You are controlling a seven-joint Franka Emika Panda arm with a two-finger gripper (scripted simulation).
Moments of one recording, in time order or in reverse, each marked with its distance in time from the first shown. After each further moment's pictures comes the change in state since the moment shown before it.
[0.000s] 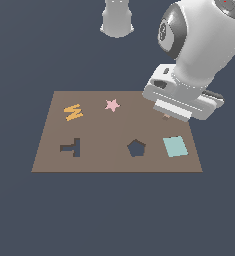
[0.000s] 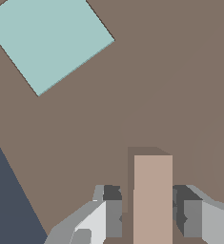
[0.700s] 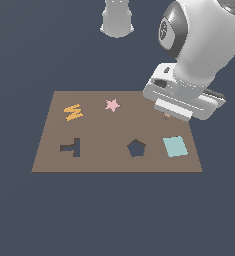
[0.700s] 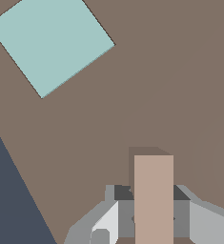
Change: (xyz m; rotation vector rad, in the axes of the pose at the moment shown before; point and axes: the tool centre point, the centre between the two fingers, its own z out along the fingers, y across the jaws) arm 0.001 0.000 -0.003 0.001 0.001 0.001
